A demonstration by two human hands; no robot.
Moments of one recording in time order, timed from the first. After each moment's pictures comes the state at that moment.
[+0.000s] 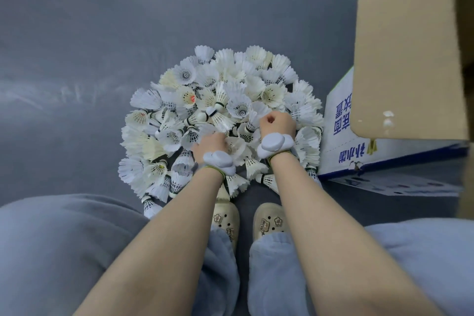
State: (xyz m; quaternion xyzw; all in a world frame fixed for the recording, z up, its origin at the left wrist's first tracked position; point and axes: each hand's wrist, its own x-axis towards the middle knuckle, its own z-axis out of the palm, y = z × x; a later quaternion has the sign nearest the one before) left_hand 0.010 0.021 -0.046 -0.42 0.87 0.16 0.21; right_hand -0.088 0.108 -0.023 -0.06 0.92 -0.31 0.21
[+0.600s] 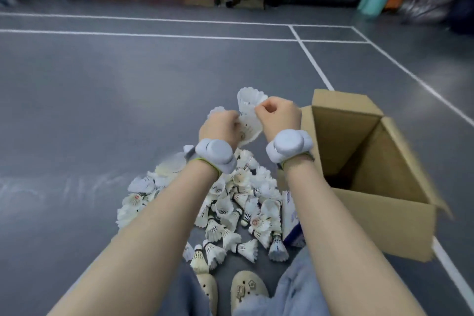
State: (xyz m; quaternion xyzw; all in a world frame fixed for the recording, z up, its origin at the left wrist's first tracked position) left_hand -0.045 0.062 0.231 -0.27 0.93 0.20 -0.15; right_hand -0.105 0.158 0.256 -0.19 0.87 -0.44 -0.05
